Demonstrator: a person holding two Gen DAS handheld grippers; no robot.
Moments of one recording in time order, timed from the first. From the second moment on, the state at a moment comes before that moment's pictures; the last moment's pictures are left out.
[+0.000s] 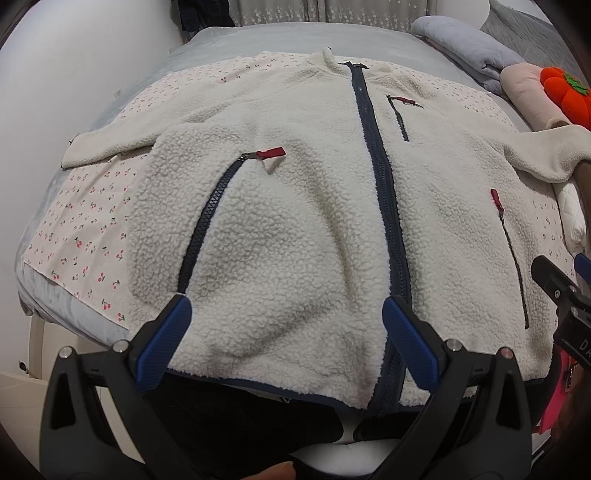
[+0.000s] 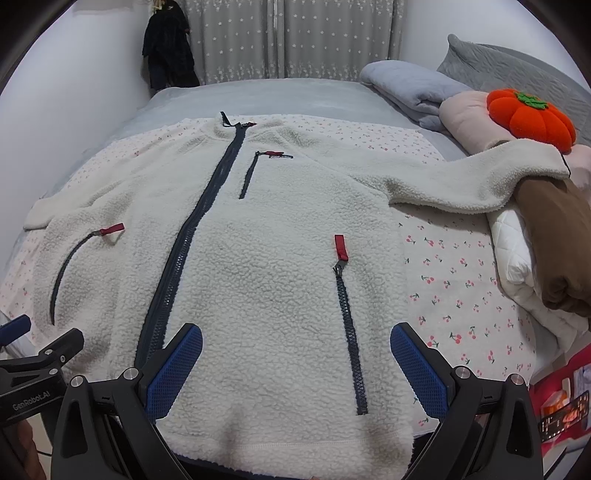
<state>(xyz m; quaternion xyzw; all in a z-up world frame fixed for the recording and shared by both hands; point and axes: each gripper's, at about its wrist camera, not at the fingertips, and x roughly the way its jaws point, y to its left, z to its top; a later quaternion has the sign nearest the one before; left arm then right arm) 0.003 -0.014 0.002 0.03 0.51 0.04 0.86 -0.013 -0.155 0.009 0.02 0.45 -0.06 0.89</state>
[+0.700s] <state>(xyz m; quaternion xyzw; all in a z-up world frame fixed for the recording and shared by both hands) 0.017 0.054 0.008 0.02 0.46 0.05 0.89 -0.004 -0.191 -0.008 0.02 0.48 -0.06 0.88</state>
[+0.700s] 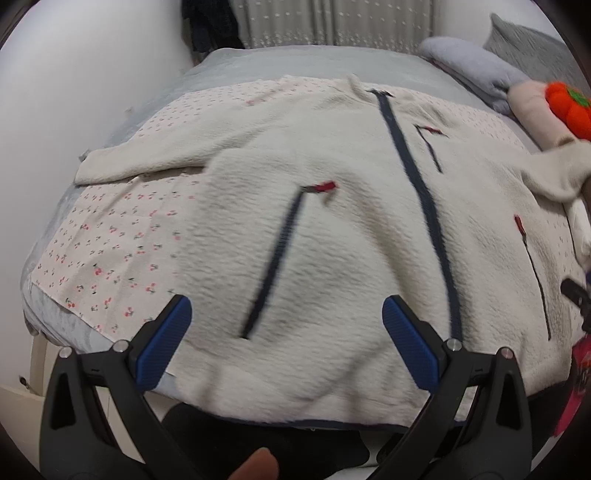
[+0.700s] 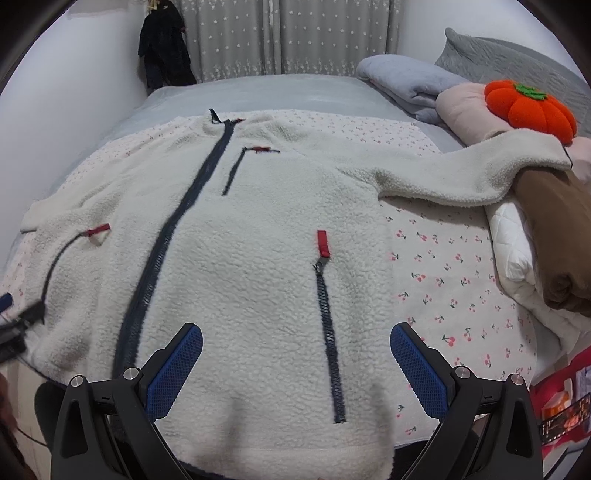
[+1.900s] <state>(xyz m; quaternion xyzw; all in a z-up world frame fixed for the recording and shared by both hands) -0.020 0.150 0.011 -0.11 0.46 -0.10 0.87 -0.047 -0.268 -0.095 0.11 0.58 -0.02 0.80</state>
